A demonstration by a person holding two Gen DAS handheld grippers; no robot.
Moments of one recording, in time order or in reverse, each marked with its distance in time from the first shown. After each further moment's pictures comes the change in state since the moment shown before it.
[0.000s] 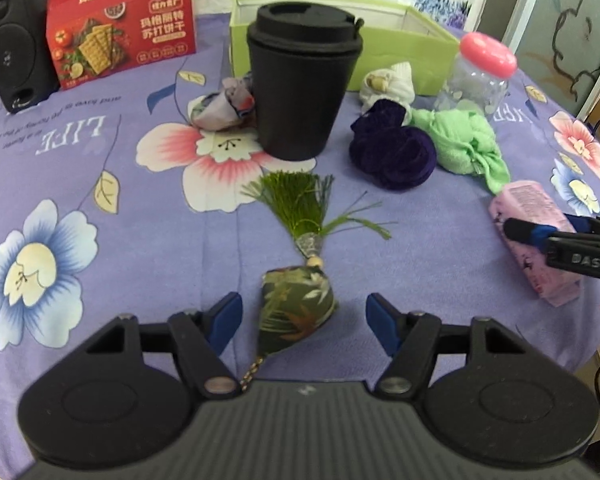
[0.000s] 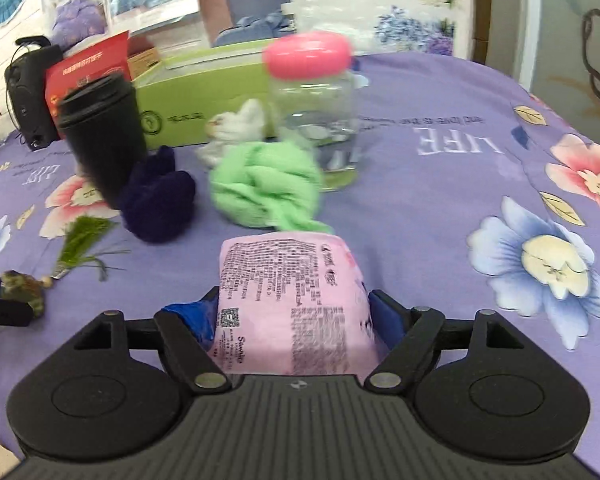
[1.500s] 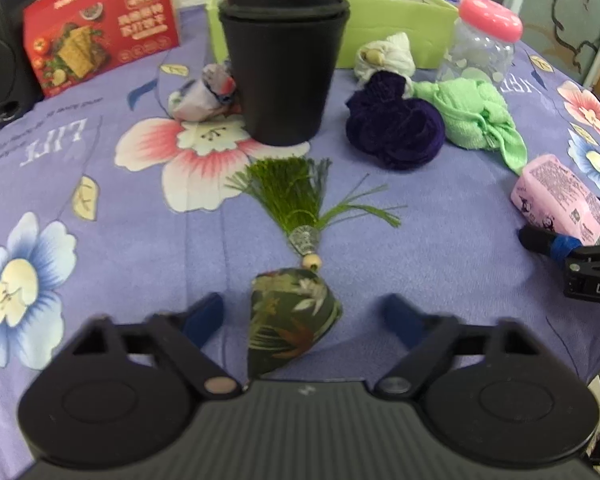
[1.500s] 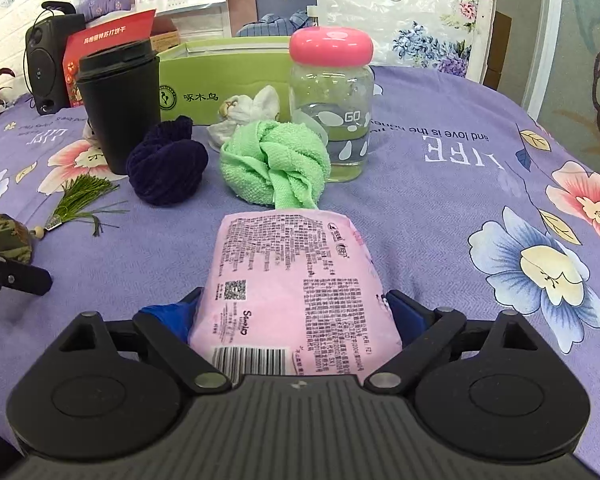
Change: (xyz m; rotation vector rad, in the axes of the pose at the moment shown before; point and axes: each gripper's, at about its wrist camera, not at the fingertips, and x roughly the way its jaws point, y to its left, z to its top) left arm 0.022 -0.010 0.000 0.062 0.013 0.036; right arm 0.001 0.015 -0.018 -0.147 -0.043 -0.039
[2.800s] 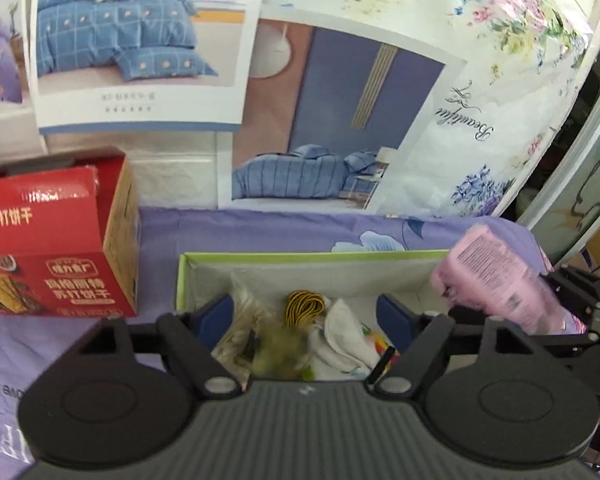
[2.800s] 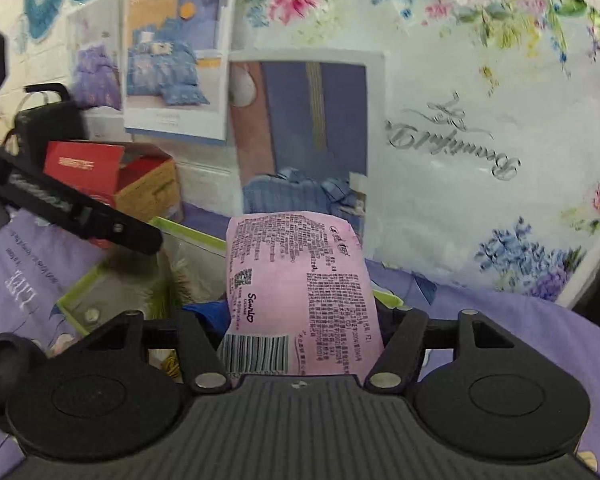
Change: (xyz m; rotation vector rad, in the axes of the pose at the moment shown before) left arm 0.053 0.058 0.318 -0.175 -0.170 -0.143; right arm 0.135 -0.039 0.287 -0.179 -0.048 0.174
